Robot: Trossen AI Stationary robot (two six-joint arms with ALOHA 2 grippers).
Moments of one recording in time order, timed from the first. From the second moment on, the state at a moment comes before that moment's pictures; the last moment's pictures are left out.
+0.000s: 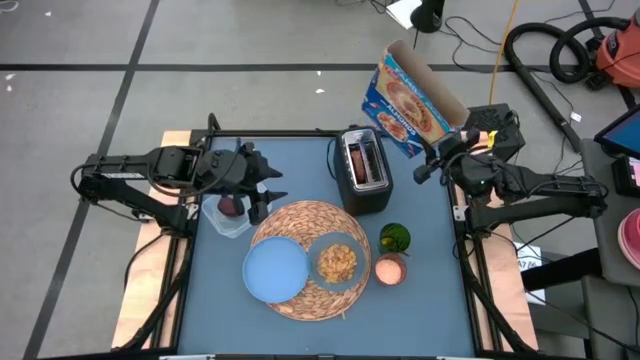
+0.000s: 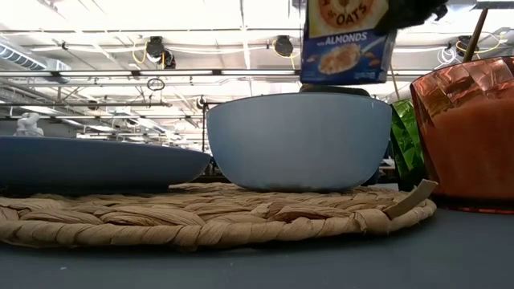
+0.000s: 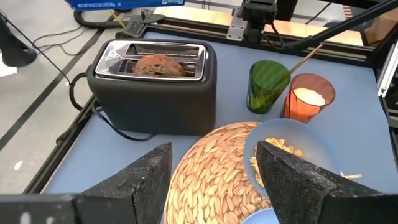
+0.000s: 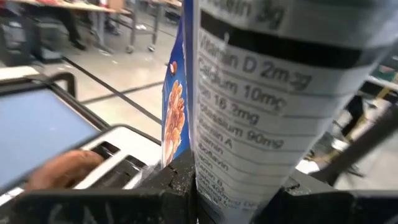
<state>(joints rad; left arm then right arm) -0.09 1.26 1.51 -0.89 -0.27 -0.21 -0.01 0.69 0.81 -0.43 1.00 0.01</state>
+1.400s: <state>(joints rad) -0.09 1.26 1.51 -0.89 -0.27 -0.25 -0.01 0.69 0.04 0.29 1.07 0.18</state>
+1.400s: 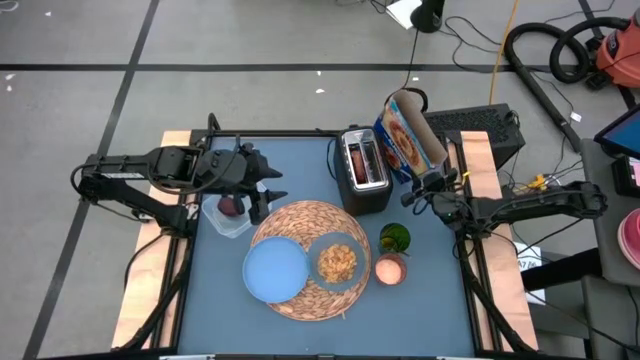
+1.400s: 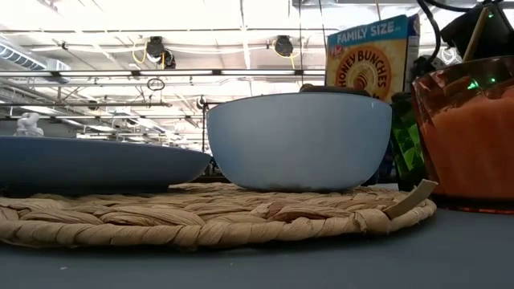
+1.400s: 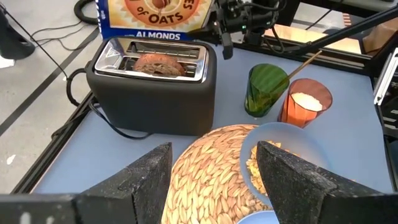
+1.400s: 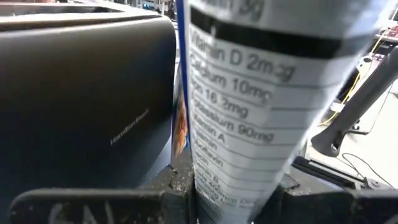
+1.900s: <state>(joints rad) -0.09 1.26 1.51 -0.89 -0.27 -0.25 -0.01 0.69 0.02 0.26 0.97 0.31</state>
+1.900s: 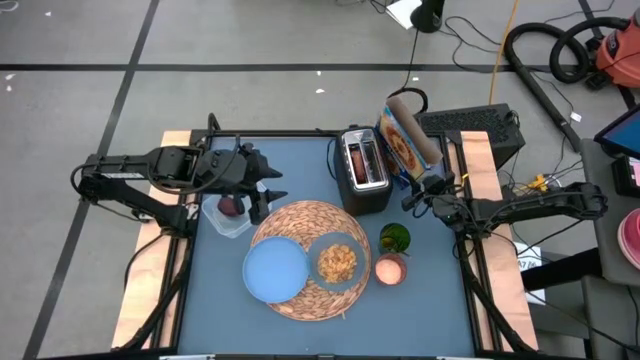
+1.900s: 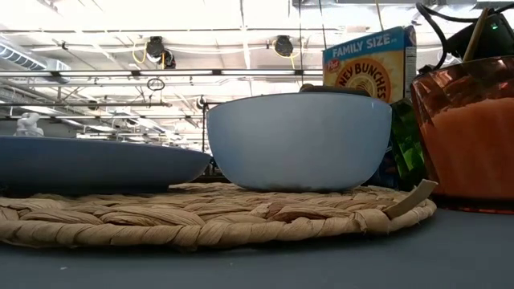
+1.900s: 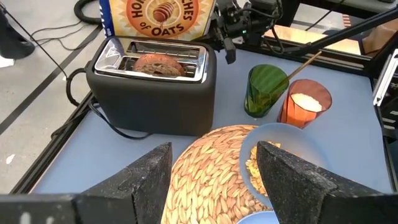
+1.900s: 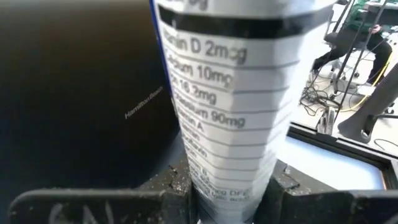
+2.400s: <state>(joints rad) -0.09 1.26 1.51 -0.89 -0.27 -0.25 -0.01 0.69 0.02 0.27 0.96 0.33</state>
